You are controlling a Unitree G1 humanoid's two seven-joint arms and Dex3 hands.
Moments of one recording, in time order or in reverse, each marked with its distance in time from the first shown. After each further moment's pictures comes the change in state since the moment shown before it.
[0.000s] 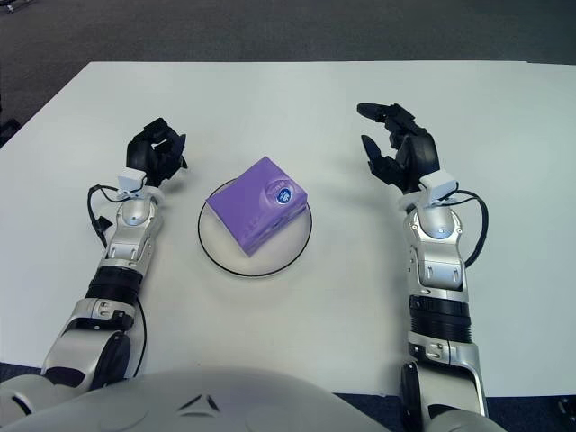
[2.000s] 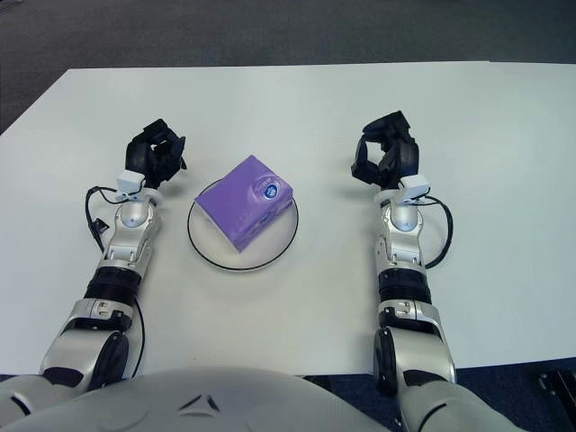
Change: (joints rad) left arm 0.002 0.009 0.001 0.024 -0.003 -0.046 -0.017; right arm -0.144 0.112 0.023 0.497 0.048 -0.243 -0.094
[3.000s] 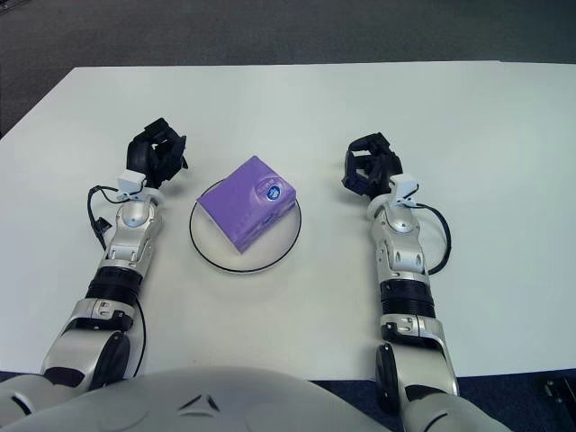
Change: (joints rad) left arm 0.000 -0.006 -0.001 -0.006 0.000 -0.001 -0.001; right arm 0.062 0.000 0.027 -0.157 0.003 0.291 0.017
